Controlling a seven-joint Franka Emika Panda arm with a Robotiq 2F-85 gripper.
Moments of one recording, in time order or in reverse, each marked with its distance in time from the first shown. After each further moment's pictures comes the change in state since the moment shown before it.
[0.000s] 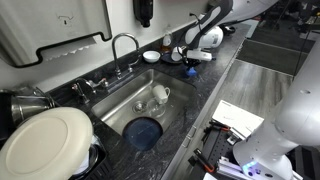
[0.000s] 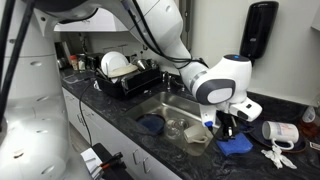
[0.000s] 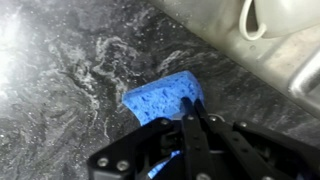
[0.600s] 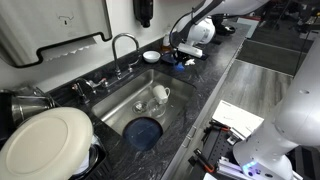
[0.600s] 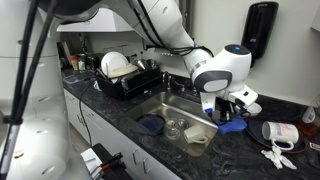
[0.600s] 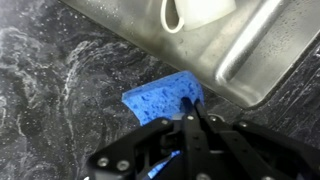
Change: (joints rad) arm 0.001 0.019 0.084 0.095 0.278 0.001 -0.146
